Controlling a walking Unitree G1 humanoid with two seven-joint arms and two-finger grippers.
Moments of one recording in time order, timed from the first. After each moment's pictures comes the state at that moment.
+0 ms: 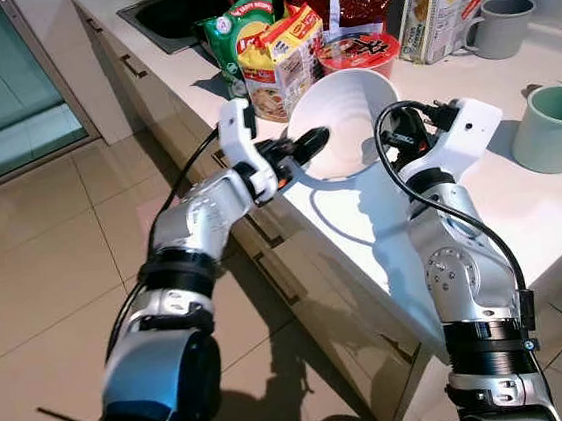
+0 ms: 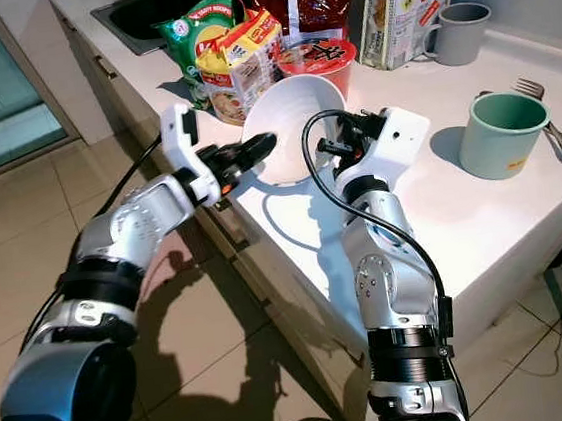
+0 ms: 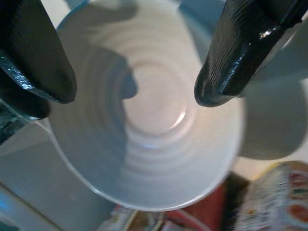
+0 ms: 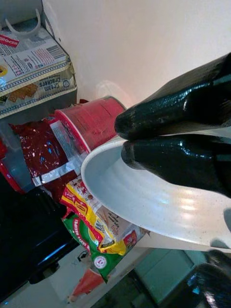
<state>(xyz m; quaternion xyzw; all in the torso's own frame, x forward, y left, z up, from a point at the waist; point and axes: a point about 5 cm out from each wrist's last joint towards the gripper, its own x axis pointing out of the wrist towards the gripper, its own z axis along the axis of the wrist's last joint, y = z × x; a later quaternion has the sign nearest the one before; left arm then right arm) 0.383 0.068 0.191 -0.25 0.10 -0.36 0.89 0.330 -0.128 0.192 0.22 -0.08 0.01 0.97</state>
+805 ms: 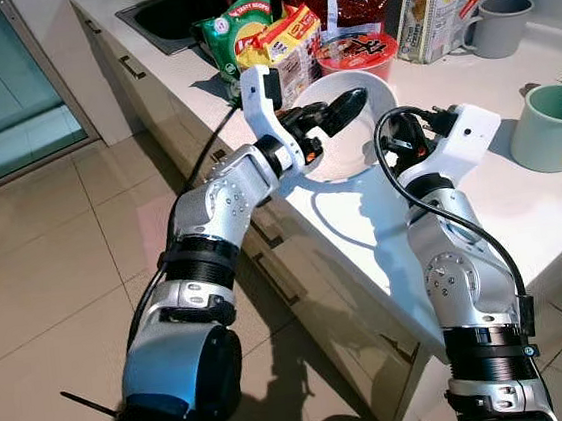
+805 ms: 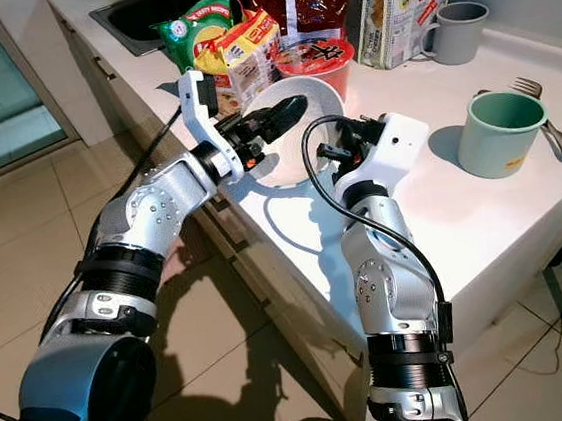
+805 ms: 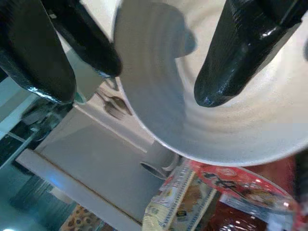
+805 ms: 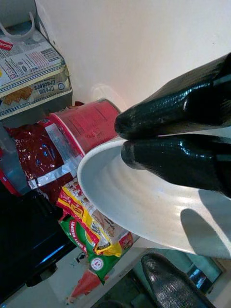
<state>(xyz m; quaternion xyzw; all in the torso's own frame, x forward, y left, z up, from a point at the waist) 0.381 0.046 0.222 -0.26 0.05 -0.41 0.87 0.327 -0.127 0.188 0.22 -0.07 0.01 0.97</state>
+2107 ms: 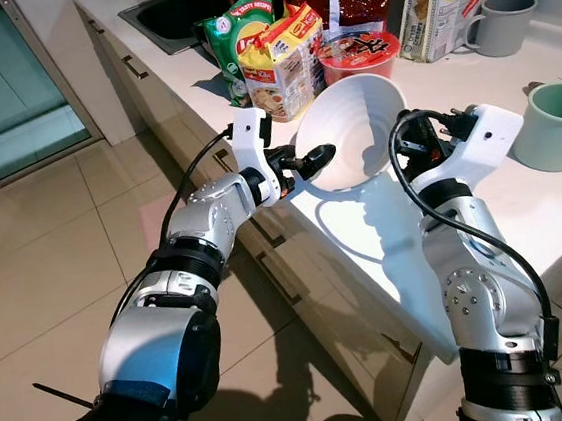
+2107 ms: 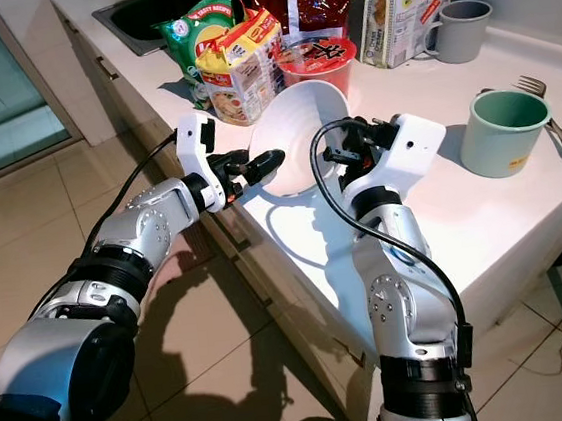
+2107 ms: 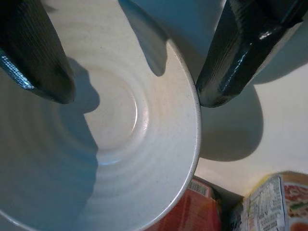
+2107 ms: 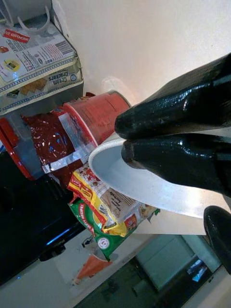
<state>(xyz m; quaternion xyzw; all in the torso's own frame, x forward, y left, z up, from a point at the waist) 0.389 0.064 0.172 -0.18 0.12 -0.38 0.90 0.305 -0.133 0.199 0.22 -0.09 0.02 0.97</state>
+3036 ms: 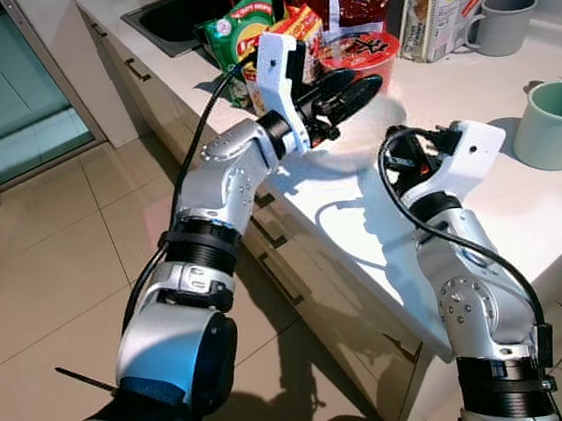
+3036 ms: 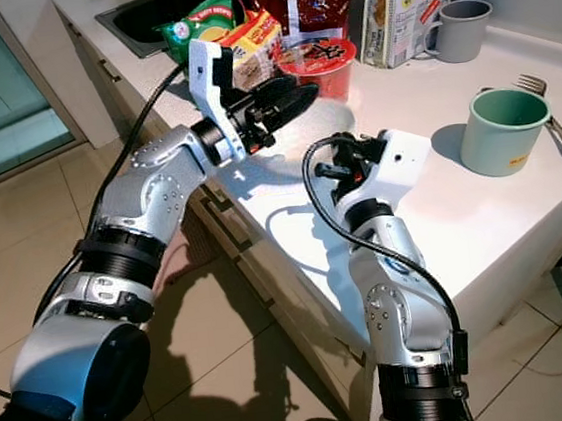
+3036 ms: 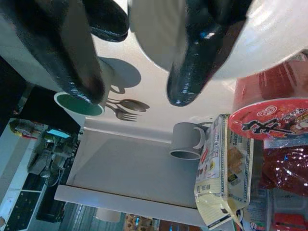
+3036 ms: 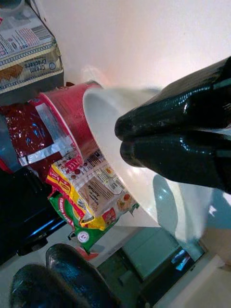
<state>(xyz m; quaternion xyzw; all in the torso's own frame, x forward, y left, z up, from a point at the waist) 0.379 0.032 0.251 -0.12 -0.05 -0.49 0.86 0.305 -0.126 0.183 0.22 -0.07 0.05 0.97</state>
